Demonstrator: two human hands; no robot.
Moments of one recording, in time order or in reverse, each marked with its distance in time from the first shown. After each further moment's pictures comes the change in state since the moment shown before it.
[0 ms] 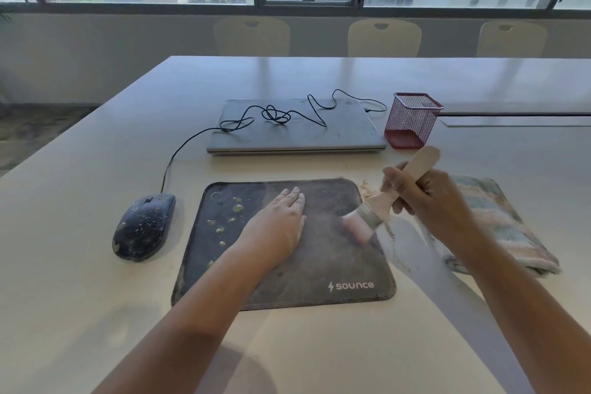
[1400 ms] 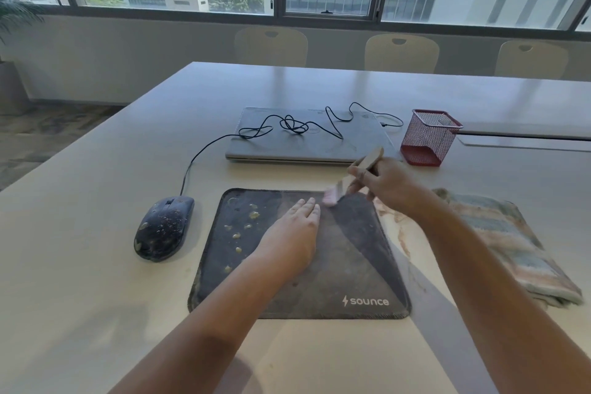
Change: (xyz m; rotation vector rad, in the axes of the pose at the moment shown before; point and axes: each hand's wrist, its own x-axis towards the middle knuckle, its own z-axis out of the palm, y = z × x) left_hand 0.000 0.003 0.003 -0.029 0.049 -0.007; right_hand 0.072 -0.011 0.045 -0.351 -0.277 0.311
